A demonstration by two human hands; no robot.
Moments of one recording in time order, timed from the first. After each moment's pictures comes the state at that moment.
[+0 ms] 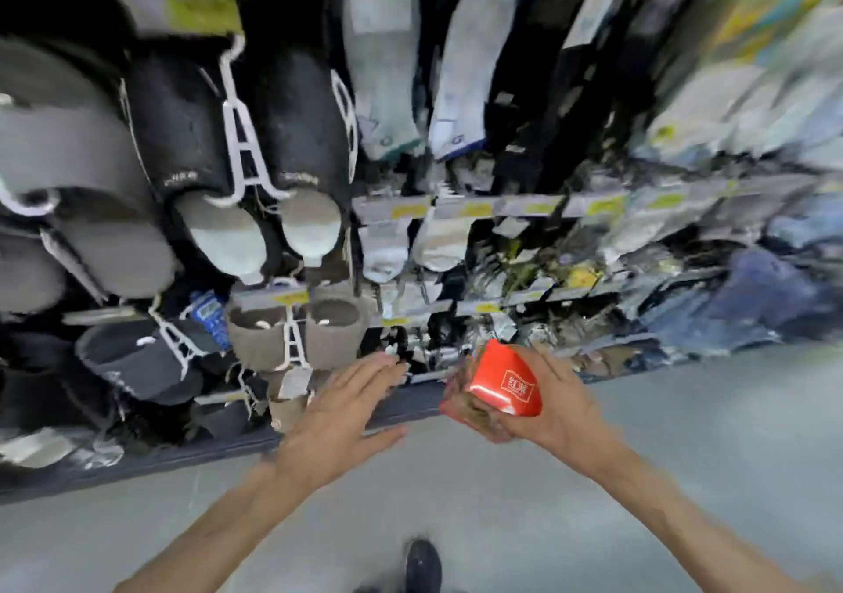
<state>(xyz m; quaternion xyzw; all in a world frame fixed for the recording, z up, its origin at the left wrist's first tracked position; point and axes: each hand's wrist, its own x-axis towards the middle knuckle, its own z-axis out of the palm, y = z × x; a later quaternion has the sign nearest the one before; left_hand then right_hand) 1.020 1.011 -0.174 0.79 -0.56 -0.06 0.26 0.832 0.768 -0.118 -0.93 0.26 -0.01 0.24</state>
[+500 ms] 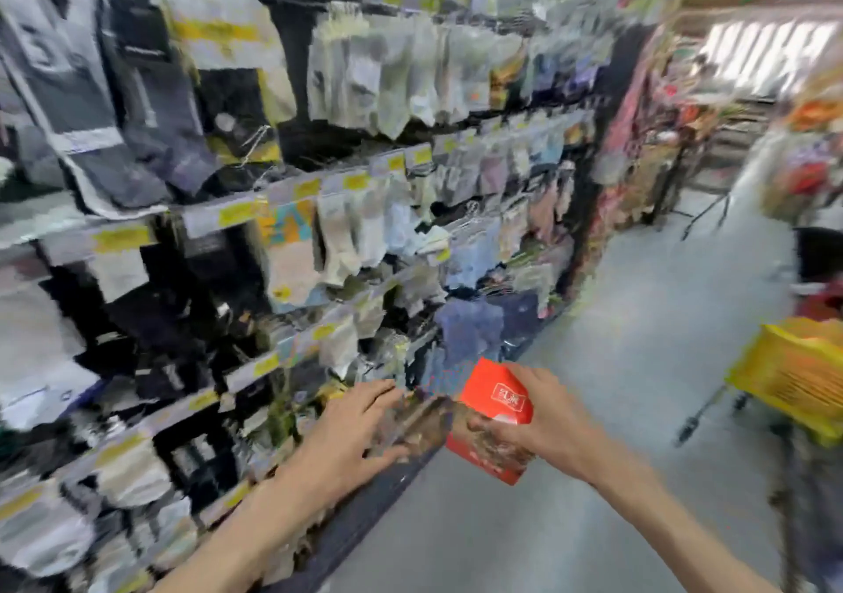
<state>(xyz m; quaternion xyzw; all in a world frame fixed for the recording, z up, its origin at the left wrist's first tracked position) 0.821 0.647 0.008 0.57 -0.79 -0.02 0.20 0.526 0.569 0.062 -0.84 0.48 -0.18 0.18</state>
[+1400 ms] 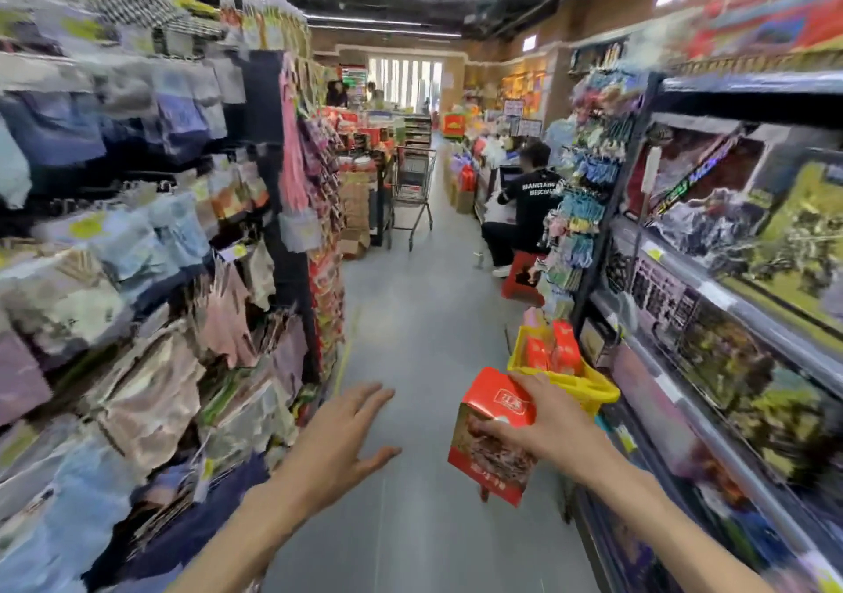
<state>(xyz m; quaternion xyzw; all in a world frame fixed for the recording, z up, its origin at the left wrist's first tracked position) 0.363 -0.095 0.052 0.27 -0.94 -0.04 0.21 0.082 0.045 0.107 -0.58 0.77 -0.24 0.09</state>
